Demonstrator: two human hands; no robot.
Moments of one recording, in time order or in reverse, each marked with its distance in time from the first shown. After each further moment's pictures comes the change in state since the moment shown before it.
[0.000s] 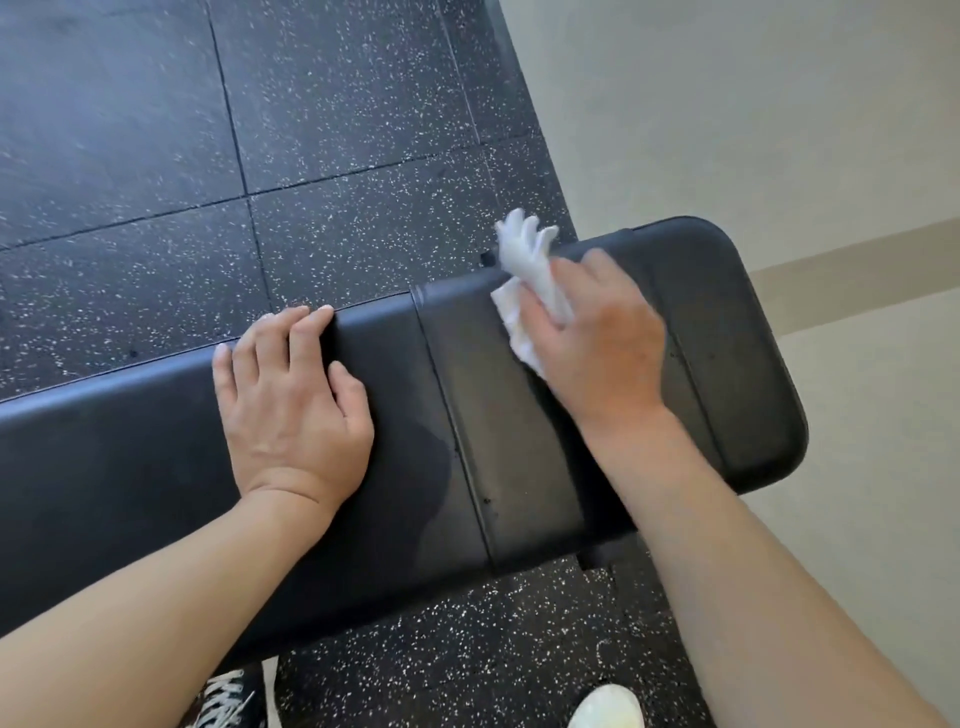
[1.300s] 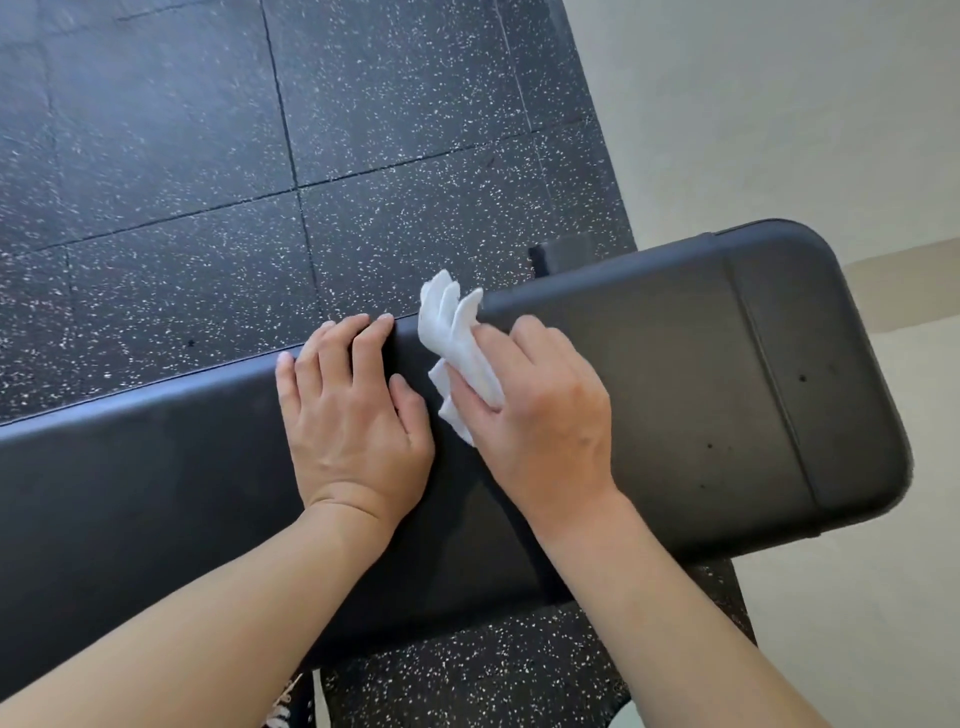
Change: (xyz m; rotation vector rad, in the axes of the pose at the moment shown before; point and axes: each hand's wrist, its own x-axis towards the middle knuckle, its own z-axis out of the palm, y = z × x) left_hand 0.004 0.001 -0.003 0.029 -0.049 -0.021; right_hand -0.040 -0.083 0.019 0.225 -0.096 -0.076
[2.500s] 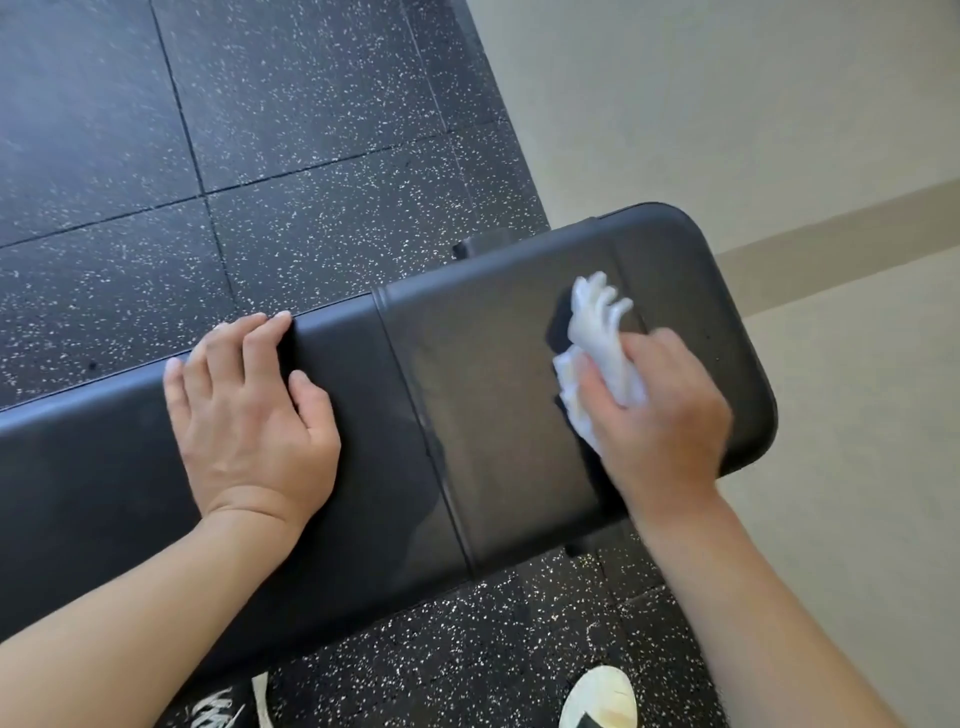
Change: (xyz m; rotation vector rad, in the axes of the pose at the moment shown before) left_hand -0.005 0.001 0.002 -0.054 0.051 0.010; right_hand -0.038 0.116 -0.083 -0.173 0.203 0.215
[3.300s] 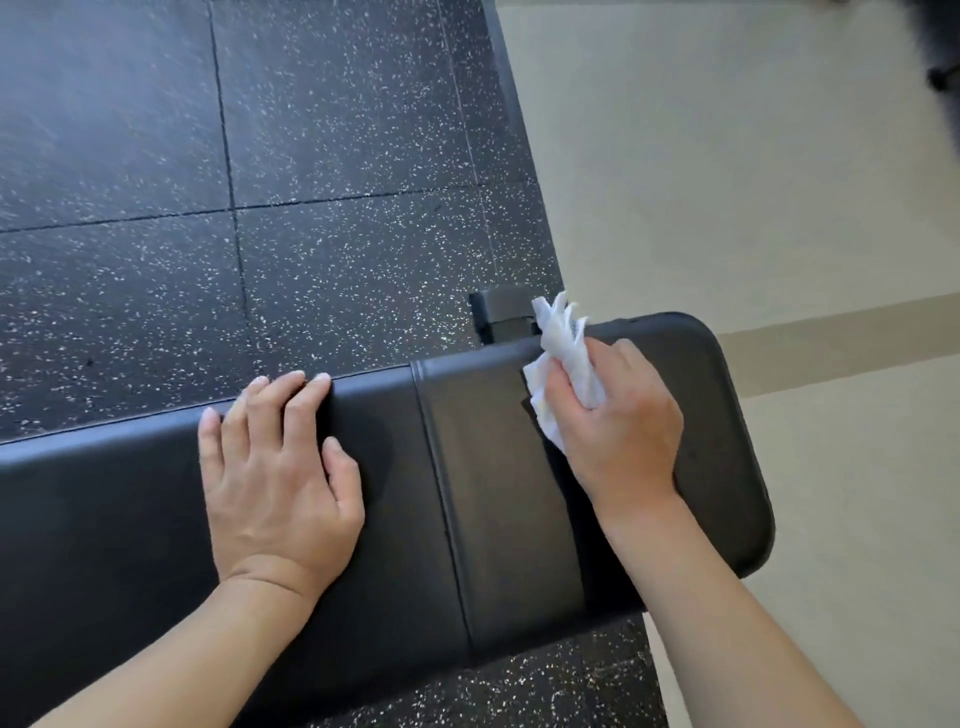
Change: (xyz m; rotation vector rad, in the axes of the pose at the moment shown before) left_hand 0.001 -0.005 0.003 0.009 -0.021 0.013; right_hand 0.066 -0.037 0.041 0.003 -0.153 -0.006
